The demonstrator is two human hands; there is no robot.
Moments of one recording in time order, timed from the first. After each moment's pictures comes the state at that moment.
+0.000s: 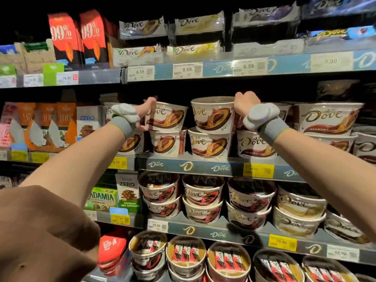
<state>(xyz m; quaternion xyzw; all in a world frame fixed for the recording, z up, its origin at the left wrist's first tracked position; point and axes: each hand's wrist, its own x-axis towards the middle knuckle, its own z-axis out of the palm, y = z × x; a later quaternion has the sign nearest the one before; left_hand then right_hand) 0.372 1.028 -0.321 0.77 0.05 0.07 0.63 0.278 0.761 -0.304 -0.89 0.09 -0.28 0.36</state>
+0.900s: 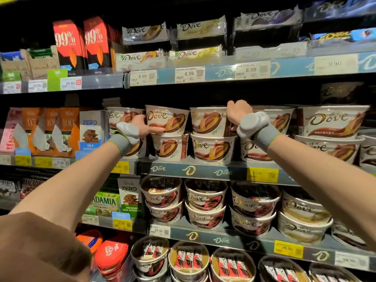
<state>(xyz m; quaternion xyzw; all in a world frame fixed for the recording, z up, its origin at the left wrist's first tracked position) 0.379 1.053 -0.355 0.88 -0.08 0.19 0.44 0.304 0.776 -0.316 -0.88 0.11 -0.28 0.37</state>
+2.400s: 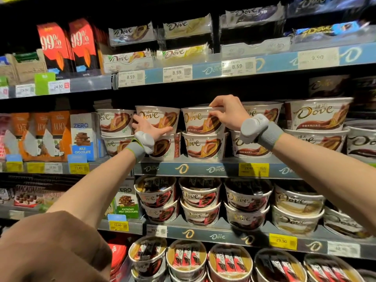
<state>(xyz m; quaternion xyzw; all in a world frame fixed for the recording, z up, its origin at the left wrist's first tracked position) 0.370 0.989 -0.372 0.85 0.05 0.29 0.44 0.303 0.748 -0.332 -0.88 -0.18 -0.35 0.27</state>
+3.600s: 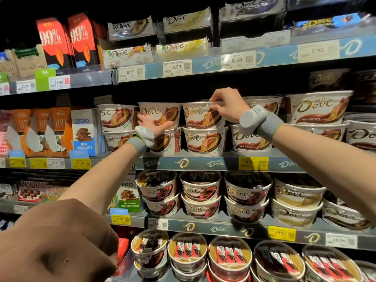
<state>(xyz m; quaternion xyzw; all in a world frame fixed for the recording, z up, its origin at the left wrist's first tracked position) 0.380 0.989 -0.378 0.90 0.02 0.20 0.38 0.299 0.749 -0.325 -0.90 -0.17 -0.34 0.22</state>
